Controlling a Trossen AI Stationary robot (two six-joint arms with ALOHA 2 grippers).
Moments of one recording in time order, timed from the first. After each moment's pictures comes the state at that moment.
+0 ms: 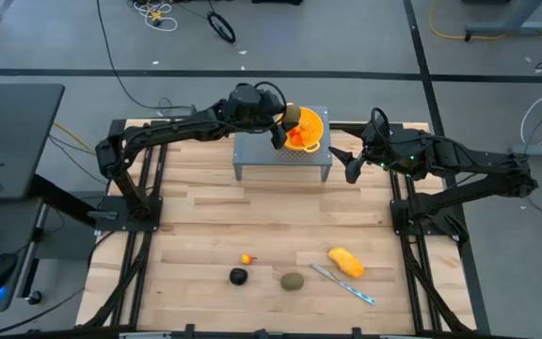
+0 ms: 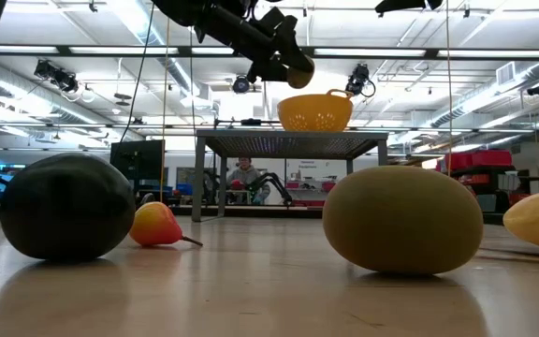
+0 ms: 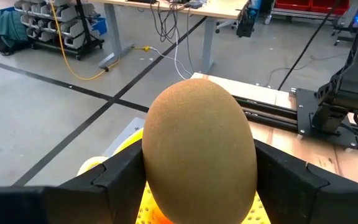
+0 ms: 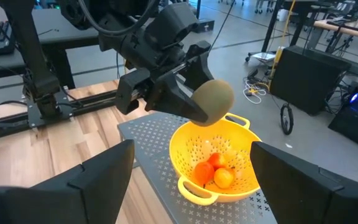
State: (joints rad) left arm 0.42 1.72 1.46 -0.04 0.01 0.00; right arm 0.00 0.98 1.17 -0.54 0.54 0.13
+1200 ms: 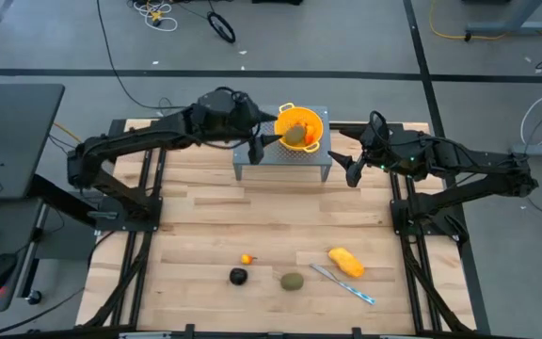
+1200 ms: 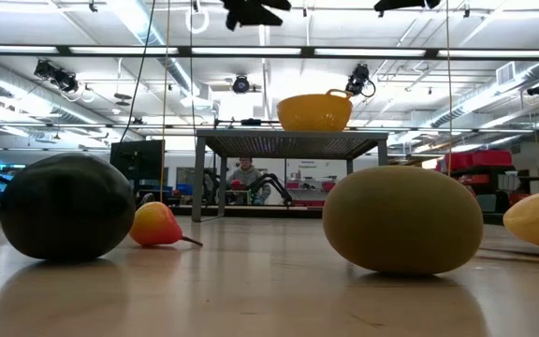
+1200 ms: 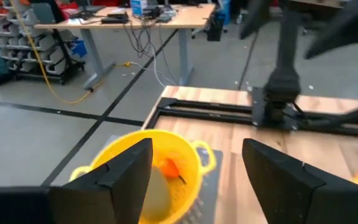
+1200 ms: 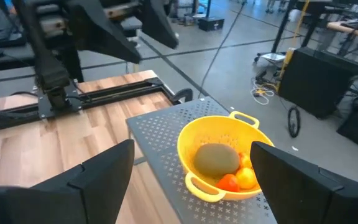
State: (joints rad) left arm 0.29 1.47 1.47 -0.27 -0.02 0.09; right arm 0.02 0.98 1.17 -0.55 0.51 0.11
